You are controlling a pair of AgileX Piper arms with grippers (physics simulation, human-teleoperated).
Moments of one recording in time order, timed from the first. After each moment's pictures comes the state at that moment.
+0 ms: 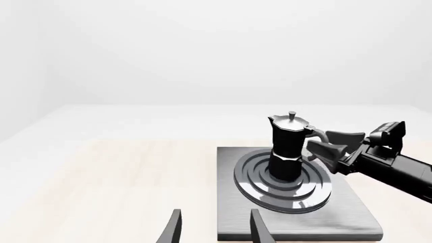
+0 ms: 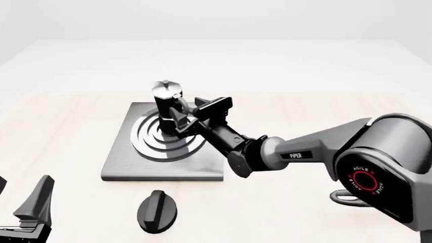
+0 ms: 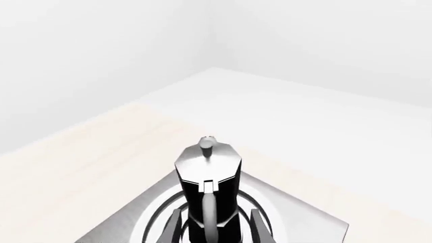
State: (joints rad) left arm 0.00 0.00 0.00 0.00 0.00; right arm 0.70 2.13 -1.20 -0.84 0.06
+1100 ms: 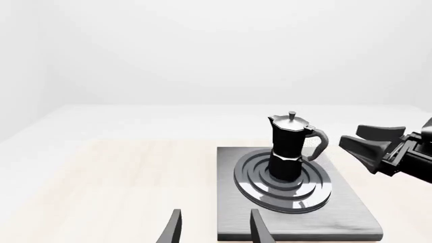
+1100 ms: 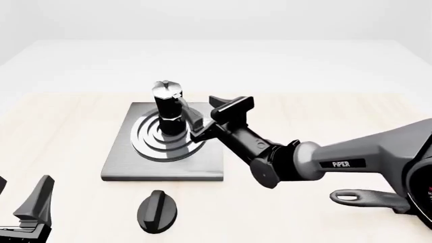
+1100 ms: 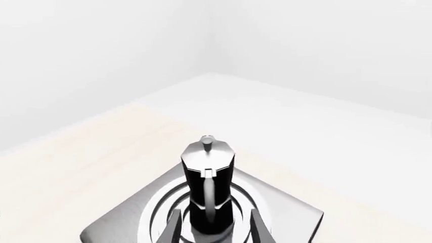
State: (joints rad) left arm 0.00 0.00 0.00 0.00 0.00; right arm 0.70 1.91 -0.95 -0.88 0.03
